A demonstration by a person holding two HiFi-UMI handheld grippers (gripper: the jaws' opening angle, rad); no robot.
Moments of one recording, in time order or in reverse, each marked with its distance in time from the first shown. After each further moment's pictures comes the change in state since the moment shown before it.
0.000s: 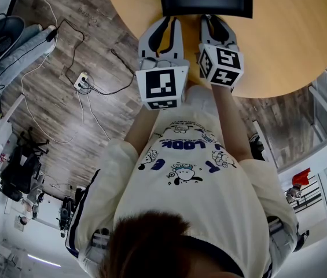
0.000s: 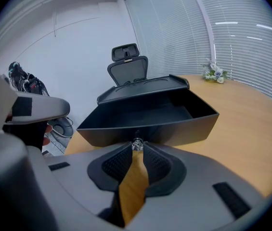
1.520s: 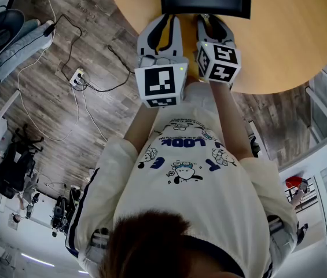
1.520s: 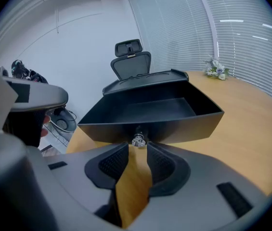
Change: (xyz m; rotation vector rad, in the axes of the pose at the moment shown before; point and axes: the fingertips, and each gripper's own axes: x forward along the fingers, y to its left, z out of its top) left arm -0.016 -0.007 -0.010 -0.017 -0.023 0.030; right arm -0.007 0.002 -0.026 -0.025 0.047 0.027
